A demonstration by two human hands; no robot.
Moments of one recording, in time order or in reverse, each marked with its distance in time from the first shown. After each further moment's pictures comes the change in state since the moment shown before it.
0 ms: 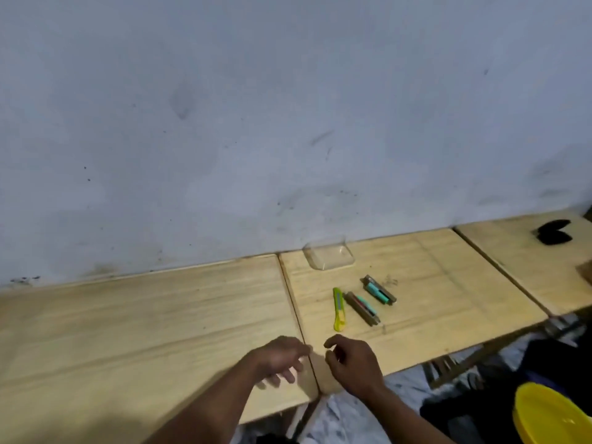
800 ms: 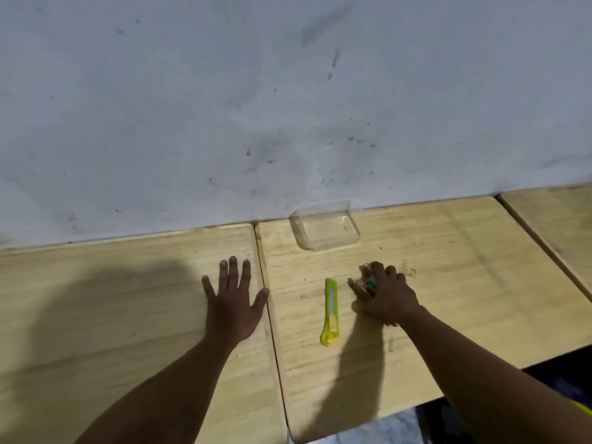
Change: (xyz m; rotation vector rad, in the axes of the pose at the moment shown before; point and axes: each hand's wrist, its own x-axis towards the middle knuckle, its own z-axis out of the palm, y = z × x) left_hand 0.218 -0.045 -0.062 0.795 0.930 0.104; right_hand 0.222 0.141 -0.042 -0.383 -0.232 0.276
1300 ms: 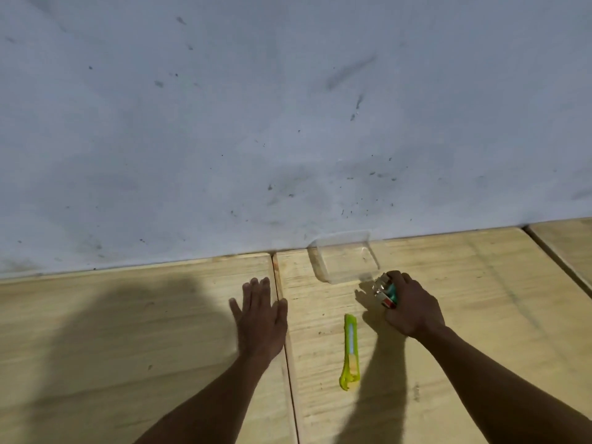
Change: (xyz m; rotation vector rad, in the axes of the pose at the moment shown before) left_hand 0.029 0.029 -0.014 -0.344 0.059 -0.166; right_hand 0.024 -0.017 -0.037 -0.031 0.159 -0.180
